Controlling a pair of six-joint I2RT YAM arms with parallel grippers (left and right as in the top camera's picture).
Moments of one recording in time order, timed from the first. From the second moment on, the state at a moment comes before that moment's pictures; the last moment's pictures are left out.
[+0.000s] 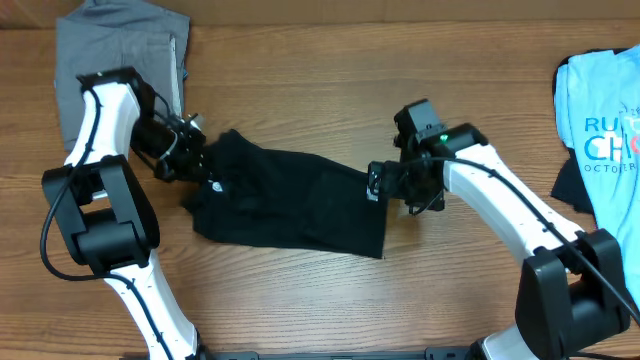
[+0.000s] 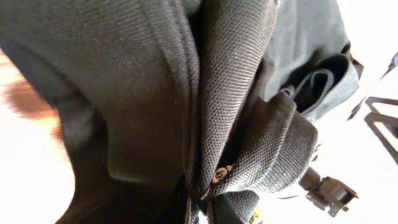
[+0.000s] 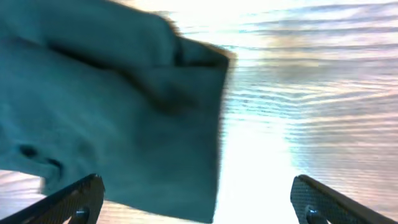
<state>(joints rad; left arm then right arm) 0.21 2.21 1.79 -1.55 0.55 0.17 0.36 1.72 1.21 -0.93 -0.22 0.47</state>
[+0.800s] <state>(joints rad) -0.31 2.10 1.87 -1.55 0.49 0.01 0.36 1.79 0.99 -0.56 -0.54 0.51</state>
